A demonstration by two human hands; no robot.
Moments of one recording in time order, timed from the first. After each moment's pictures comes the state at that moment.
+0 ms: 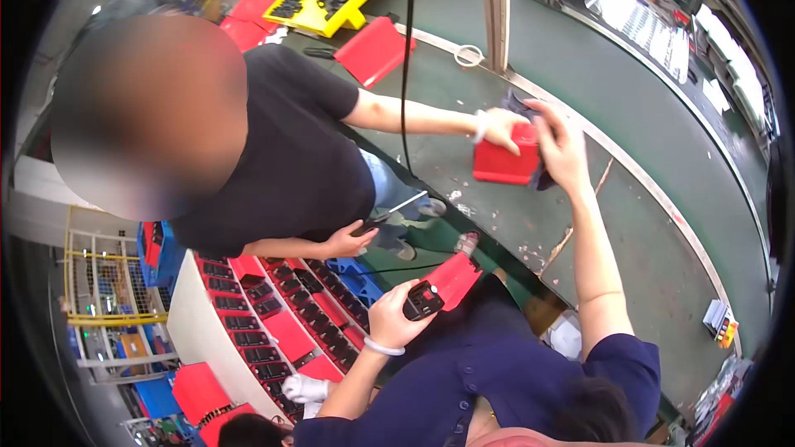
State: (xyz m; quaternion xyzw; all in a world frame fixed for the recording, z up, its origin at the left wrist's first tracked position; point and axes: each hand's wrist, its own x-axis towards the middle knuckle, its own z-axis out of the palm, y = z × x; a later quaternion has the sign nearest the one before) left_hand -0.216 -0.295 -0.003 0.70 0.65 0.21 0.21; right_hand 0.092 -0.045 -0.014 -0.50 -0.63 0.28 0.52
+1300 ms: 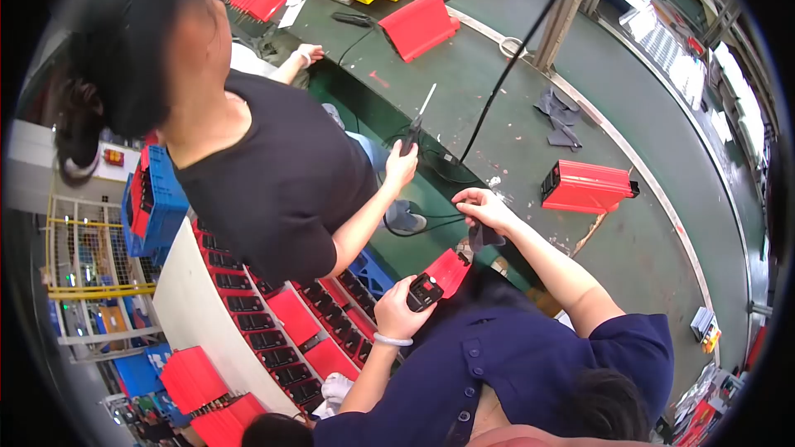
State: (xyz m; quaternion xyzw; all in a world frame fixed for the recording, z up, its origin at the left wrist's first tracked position) left_hand -0.310 -0.335 -0.029 0.62 0.72 0.22 0.22; right_hand -0.111 -0.120 -0.137 -0.43 -0.45 0.76 0.21
